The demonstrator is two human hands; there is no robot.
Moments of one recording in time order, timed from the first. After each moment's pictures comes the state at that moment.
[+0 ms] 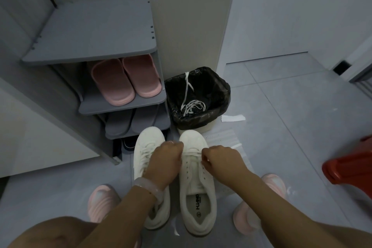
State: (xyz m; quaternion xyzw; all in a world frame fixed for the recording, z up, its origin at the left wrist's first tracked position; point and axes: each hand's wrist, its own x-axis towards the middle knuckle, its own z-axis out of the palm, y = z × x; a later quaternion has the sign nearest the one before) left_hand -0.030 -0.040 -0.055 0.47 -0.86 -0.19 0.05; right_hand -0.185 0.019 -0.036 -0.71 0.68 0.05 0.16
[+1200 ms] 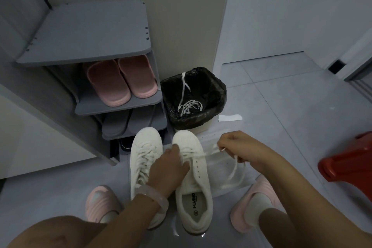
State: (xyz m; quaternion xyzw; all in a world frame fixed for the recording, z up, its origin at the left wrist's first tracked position) left_hand -0.042 -0.017 -0.049 0.56 -0.77 -0.31 0.00; right_hand -0.229 0.017 0.020 -0.40 0.73 -0.19 0.52
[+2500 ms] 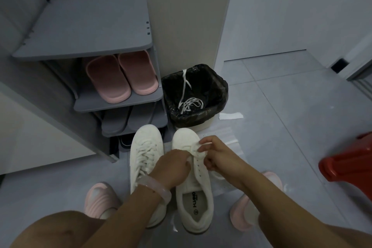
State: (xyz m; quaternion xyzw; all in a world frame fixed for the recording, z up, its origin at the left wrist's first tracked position) left_hand -0.046 -0.025 -0.052 0.46 -0.82 -0.34 -0.05; right_hand -0.190 0.024 -0.029 -0.29 0.64 -0.35 0.61
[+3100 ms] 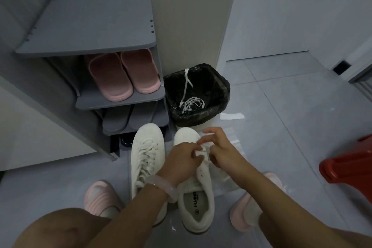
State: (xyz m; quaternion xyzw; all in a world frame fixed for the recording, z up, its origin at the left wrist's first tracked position) left_hand -0.061 -0.024 -0.045 0.49 -0.77 -0.41 0.08; right_hand -0.189 0.022 -0.017 -0.41 0.65 -0.36 0.53
